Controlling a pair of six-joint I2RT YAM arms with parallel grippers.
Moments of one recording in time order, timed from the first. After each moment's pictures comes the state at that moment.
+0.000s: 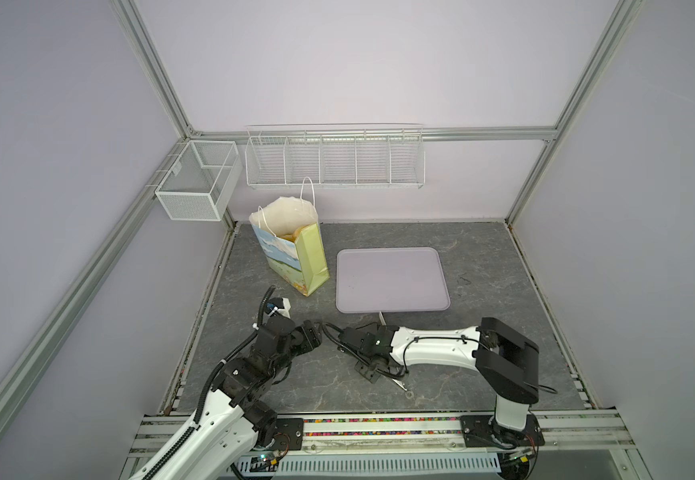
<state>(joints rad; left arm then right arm) -0.62 0.61 0.50 -0.52 -0.10 -0.81 1.21 1.86 1.20 -0.72 0.20 0.26</state>
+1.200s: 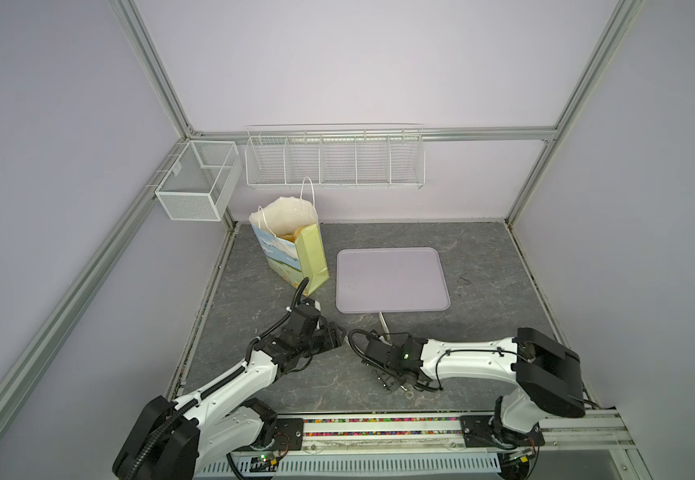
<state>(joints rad) -0.62 1.07 0.46 -0.21 0.16 -0.82 1.23 1.65 0.93 -0.67 0.28 0.50</state>
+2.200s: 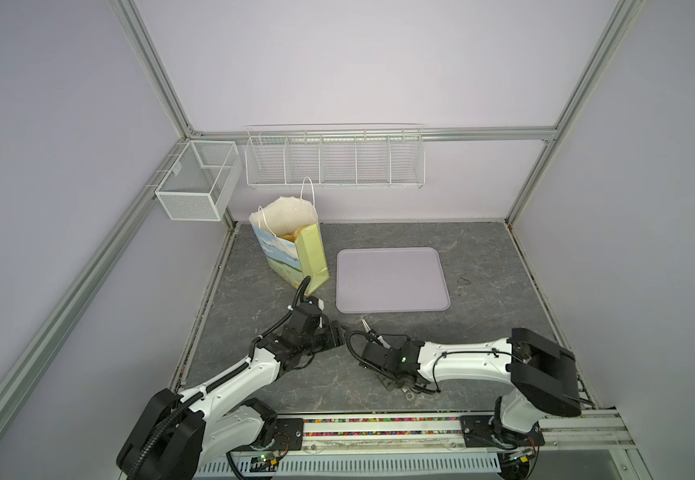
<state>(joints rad) -0.62 1.08 0.47 -0.16 0.19 -0.78 1.25 1.65 0.92 -0.64 0.34 0.55</state>
